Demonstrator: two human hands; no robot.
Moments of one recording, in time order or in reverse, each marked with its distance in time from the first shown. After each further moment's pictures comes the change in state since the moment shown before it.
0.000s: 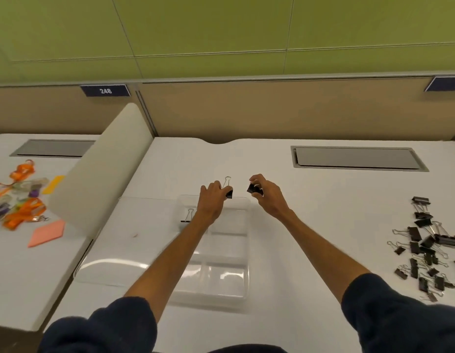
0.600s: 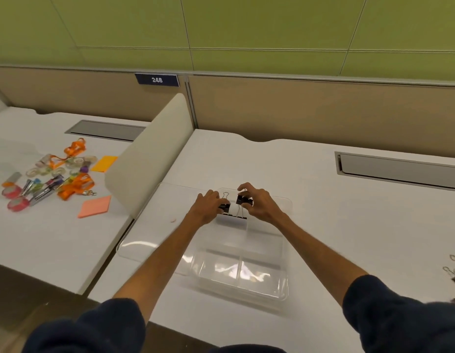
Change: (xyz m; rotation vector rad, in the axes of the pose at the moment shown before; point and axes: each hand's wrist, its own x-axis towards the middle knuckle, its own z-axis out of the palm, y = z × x) left_hand -0.065 -0.130 -0.001 0.077 -0.292 -0.024; right_hand 0.013 -0.093 0.102 -0.015 -0.269 -0.205
